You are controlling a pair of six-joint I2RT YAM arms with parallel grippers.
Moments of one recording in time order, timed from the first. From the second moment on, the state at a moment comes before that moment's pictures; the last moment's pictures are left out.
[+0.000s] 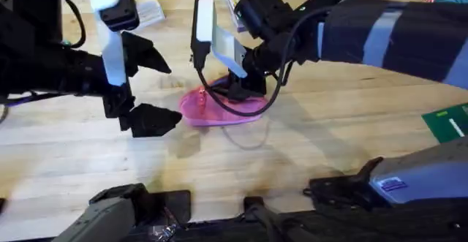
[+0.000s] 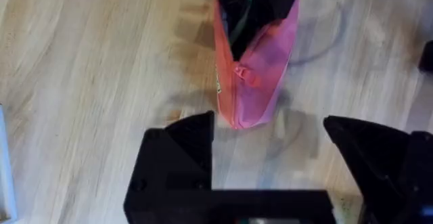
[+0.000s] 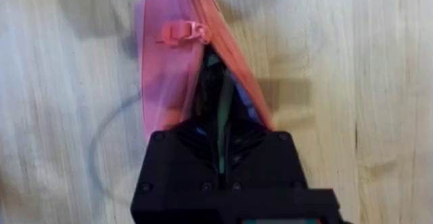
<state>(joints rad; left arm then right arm) 0.11 1.16 1.08 -1.29 0.69 1.34 0.63 1.66 1.16 -0.66 -0.35 -0.77</state>
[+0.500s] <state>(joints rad) 0.11 1.16 1.08 -1.29 0.69 1.34 0.63 1.66 1.16 -0.66 -0.35 -0.76</state>
